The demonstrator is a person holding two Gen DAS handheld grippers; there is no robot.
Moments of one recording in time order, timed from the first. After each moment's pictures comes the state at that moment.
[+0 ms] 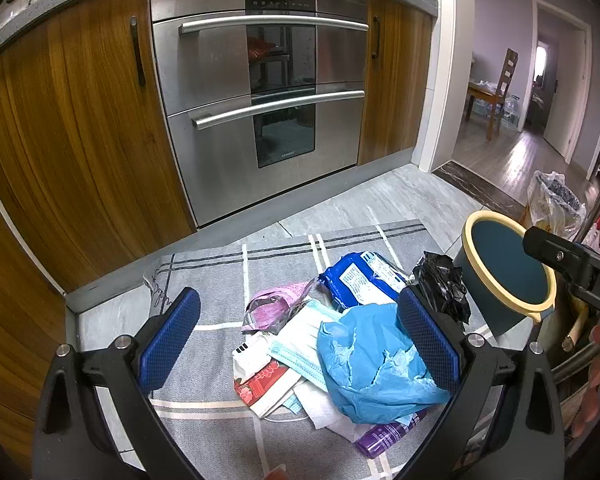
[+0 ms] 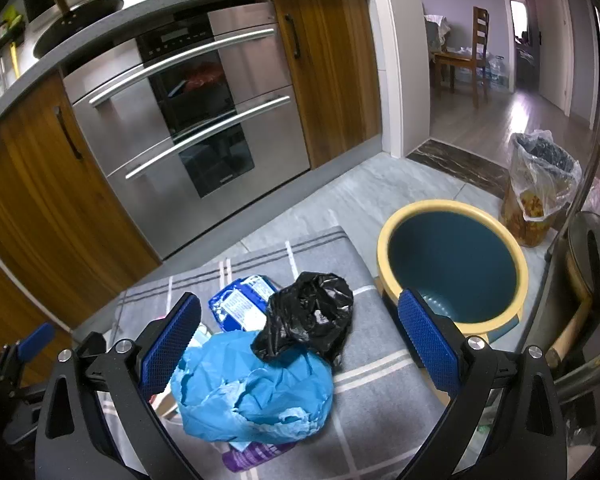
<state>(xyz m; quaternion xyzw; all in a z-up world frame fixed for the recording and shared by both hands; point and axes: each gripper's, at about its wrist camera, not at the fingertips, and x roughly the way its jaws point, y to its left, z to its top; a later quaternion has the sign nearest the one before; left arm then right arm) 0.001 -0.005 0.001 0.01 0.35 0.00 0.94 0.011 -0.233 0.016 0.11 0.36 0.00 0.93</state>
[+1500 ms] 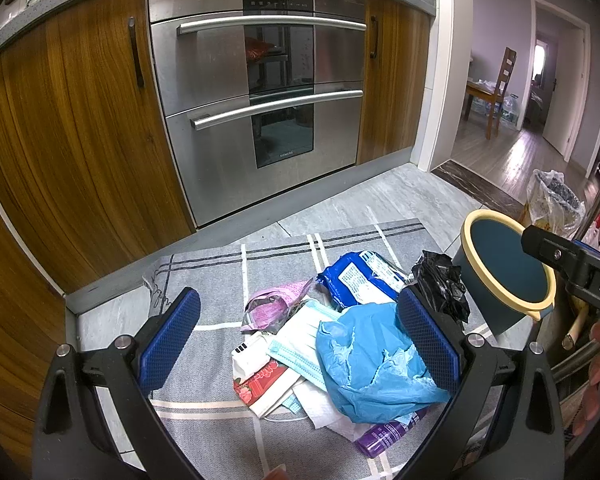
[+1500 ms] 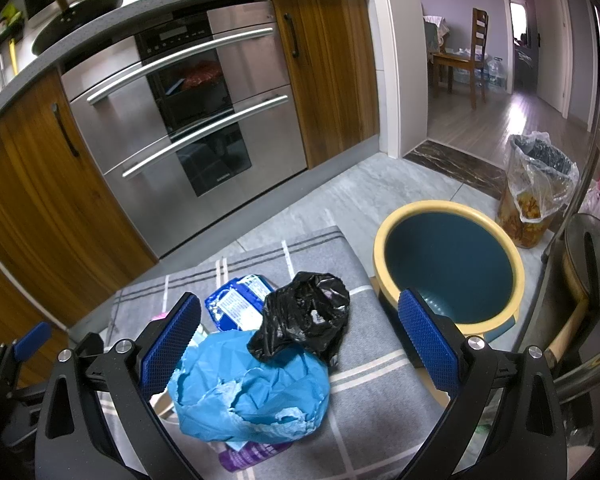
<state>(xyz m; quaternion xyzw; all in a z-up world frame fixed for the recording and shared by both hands) 0.001 -0.006 -0.001 0.01 0.35 0.00 0.94 0.012 -0.230 0.017 0.11 0.36 0.00 0.93</state>
